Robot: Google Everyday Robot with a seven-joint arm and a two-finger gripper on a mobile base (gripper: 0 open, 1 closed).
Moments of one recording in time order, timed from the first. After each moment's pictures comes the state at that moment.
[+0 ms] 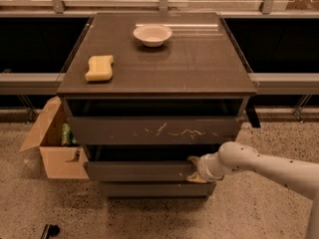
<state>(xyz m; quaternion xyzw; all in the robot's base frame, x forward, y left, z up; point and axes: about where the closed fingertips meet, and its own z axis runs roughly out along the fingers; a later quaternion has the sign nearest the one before) 0.563 -0.149 0.422 -0.67 0.69 0.09 0.25</state>
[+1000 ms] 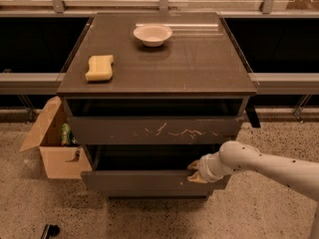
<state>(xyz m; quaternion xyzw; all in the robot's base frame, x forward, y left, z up) 0.561 -0.149 0.435 -0.67 0.69 0.09 0.25</state>
